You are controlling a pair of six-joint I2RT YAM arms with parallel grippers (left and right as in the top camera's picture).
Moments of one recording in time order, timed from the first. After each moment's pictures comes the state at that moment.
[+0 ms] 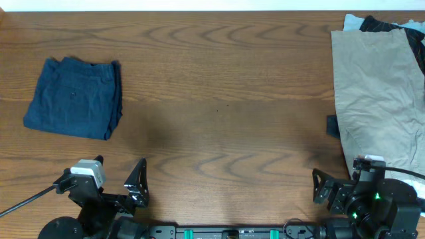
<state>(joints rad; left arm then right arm) -0.35 0.25 0.92 -0.97 -0.11 -0.33 0.01 0.36 0.83 -1.23 -0.11 0.22</state>
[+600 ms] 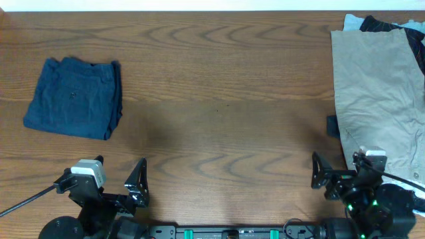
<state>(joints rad) -0.35 0.25 0.91 -0.97 -0.12 -0.33 0.02 0.21 0.61 -0.83 -0.11 0.18</state>
